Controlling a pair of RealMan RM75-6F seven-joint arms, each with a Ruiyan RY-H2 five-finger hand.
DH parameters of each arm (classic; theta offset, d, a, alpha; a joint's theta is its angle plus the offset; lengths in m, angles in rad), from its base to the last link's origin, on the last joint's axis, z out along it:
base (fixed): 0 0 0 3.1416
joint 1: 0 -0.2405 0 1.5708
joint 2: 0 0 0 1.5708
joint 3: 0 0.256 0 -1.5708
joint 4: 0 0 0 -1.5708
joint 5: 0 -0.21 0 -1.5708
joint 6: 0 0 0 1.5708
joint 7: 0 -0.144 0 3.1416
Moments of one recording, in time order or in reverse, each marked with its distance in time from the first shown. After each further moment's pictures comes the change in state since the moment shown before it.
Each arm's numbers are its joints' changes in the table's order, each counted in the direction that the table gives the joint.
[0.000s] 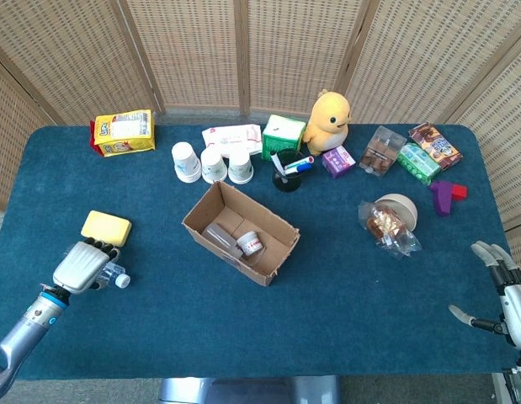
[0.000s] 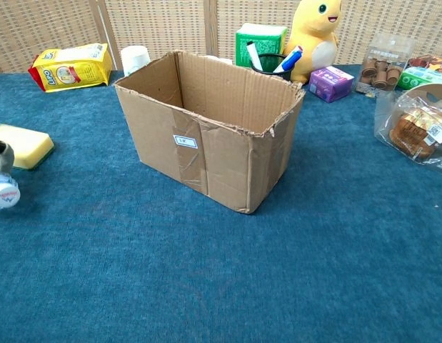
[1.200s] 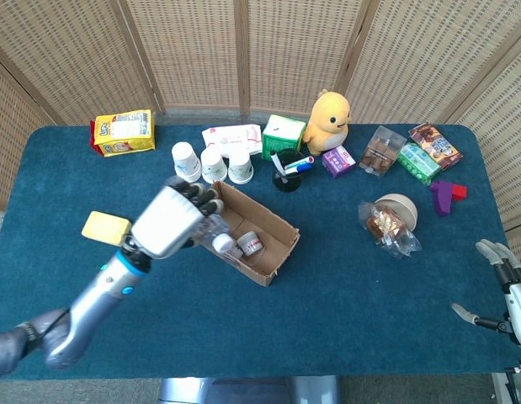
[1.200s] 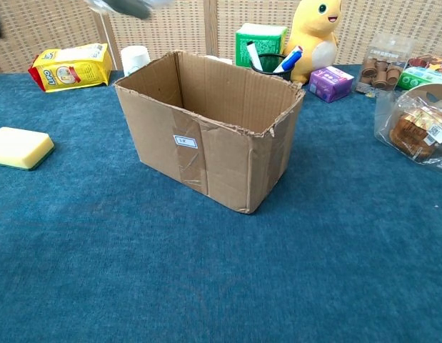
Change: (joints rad) left arm 0.362 0.201 -0.380 -0.919 0.191 0.123 -0.561; right arm -0.002 0.009 0.003 0.000 -0.013 0.001 -0.045
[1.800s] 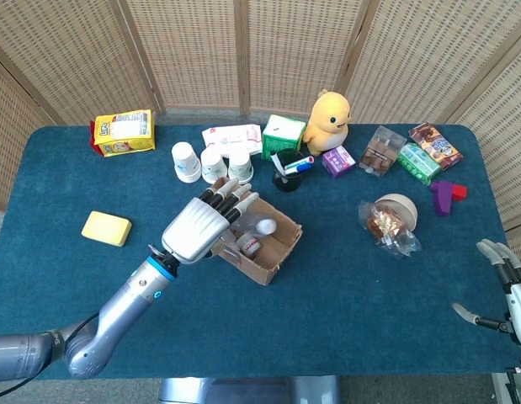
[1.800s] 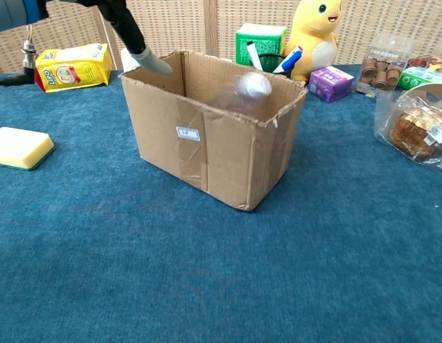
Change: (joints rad) left arm 0.067 -0.047 0.012 -0.096 0.318 0.092 -0.268; right arm 0.000 -0.001 -0.001 0.004 0.002 -0.002 -0.004
